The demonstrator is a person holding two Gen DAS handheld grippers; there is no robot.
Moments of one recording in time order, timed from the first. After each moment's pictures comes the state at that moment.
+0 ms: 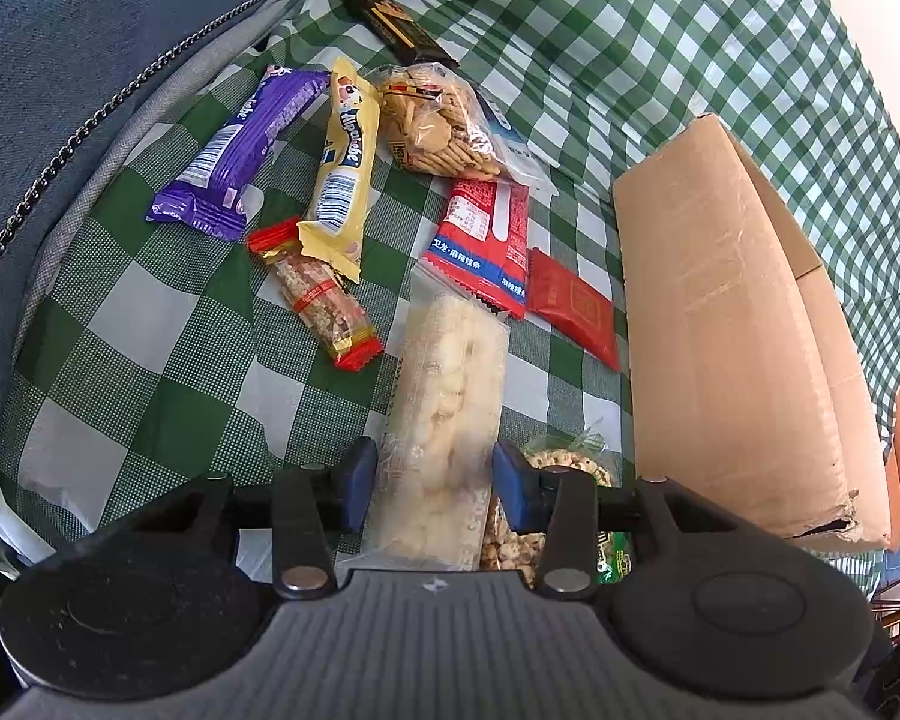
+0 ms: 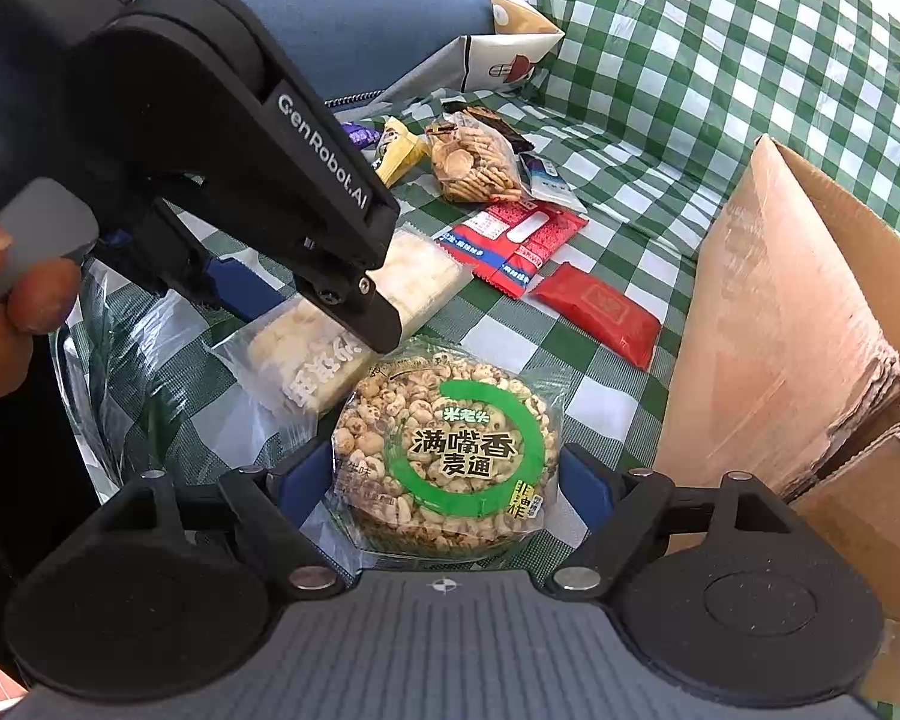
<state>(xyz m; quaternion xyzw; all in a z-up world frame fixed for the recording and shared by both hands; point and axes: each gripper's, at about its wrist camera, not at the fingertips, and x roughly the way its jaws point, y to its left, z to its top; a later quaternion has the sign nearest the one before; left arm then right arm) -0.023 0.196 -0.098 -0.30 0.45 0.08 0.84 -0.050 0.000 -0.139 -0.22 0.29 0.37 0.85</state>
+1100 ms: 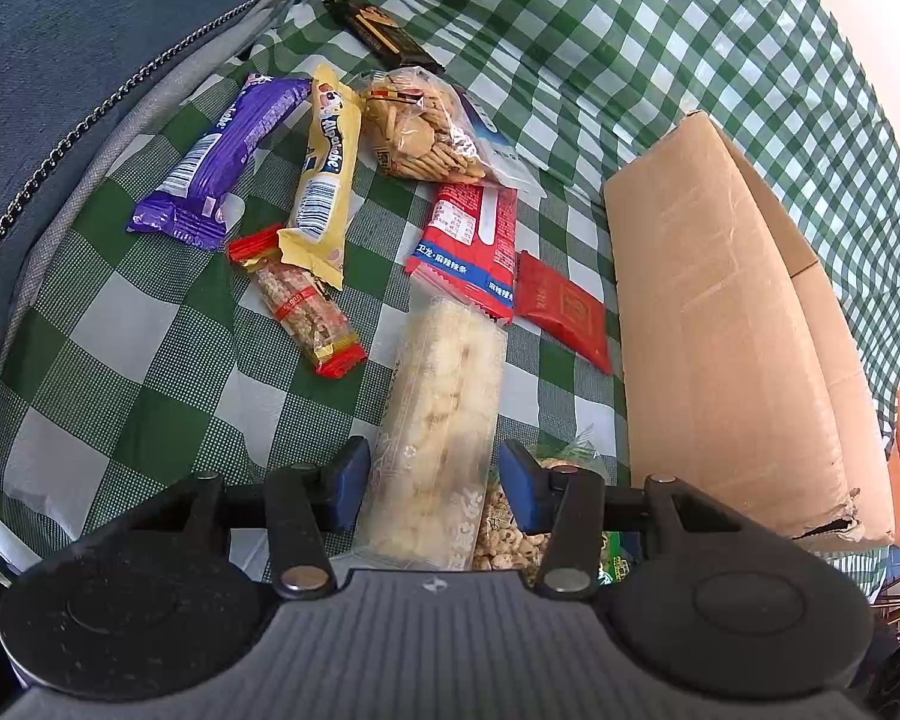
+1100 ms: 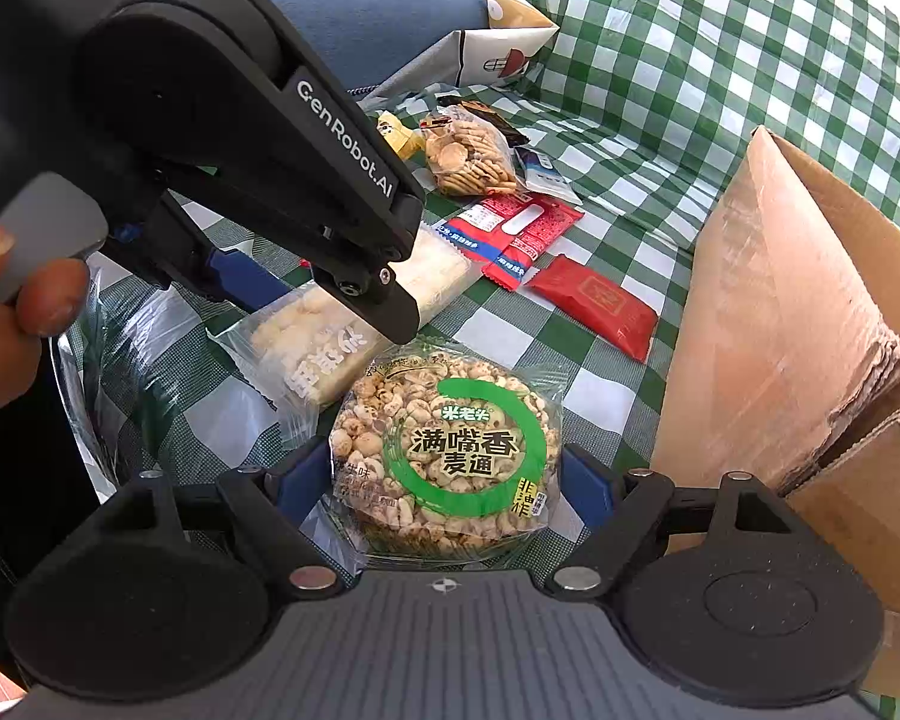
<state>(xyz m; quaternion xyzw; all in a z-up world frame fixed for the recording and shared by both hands) -0.018 0.192 -0.100 -0.29 0.44 0.07 0.84 -0.051 0.001 -0.138 -0.22 0.29 0.37 0.85</state>
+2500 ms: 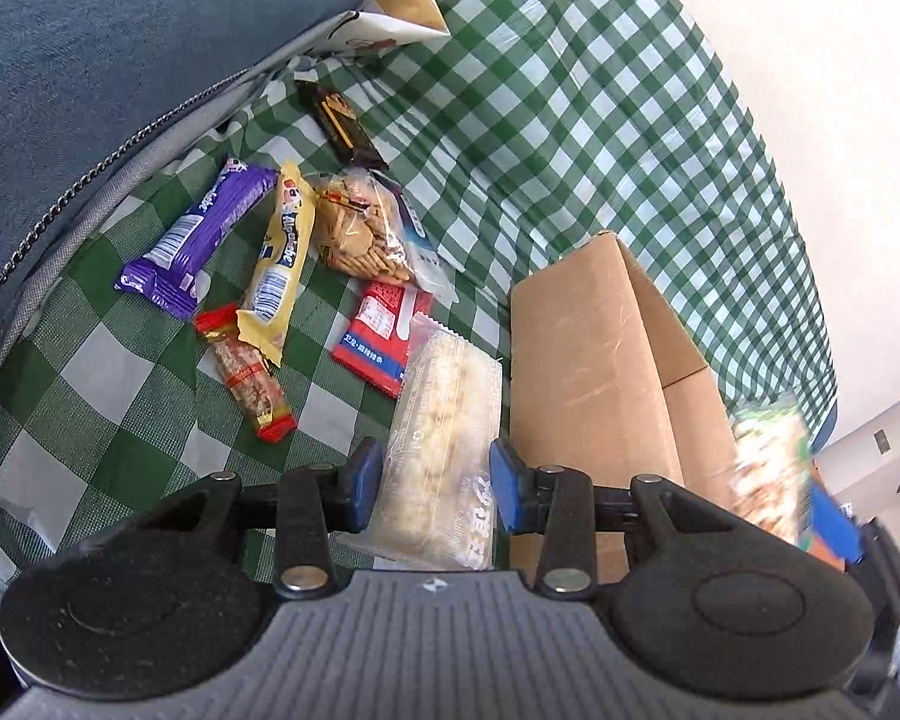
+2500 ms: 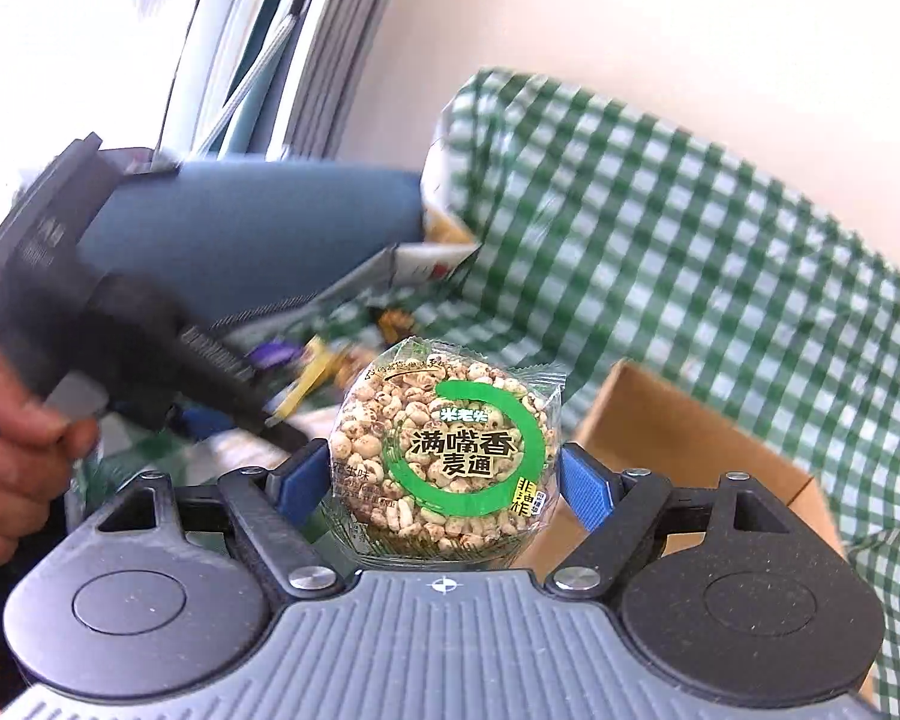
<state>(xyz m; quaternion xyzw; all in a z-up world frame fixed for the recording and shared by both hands) -0.046 0.210 -0.068 -0.38 0.33 0.03 0.86 -0.060 -0.073 -0.017 -0.20 0.11 0.35 0.91</state>
